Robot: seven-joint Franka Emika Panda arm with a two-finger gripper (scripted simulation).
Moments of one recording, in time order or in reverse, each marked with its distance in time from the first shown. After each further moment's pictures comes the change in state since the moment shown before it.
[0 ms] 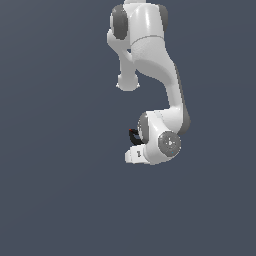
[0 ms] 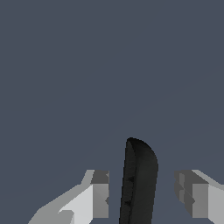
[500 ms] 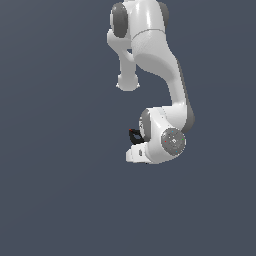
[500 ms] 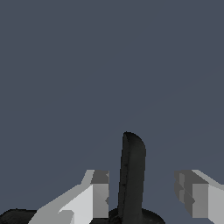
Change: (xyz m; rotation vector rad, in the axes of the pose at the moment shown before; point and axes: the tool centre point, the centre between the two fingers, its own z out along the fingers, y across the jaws) arm 0.000 0.000 -0.024 0.001 0.002 0.000
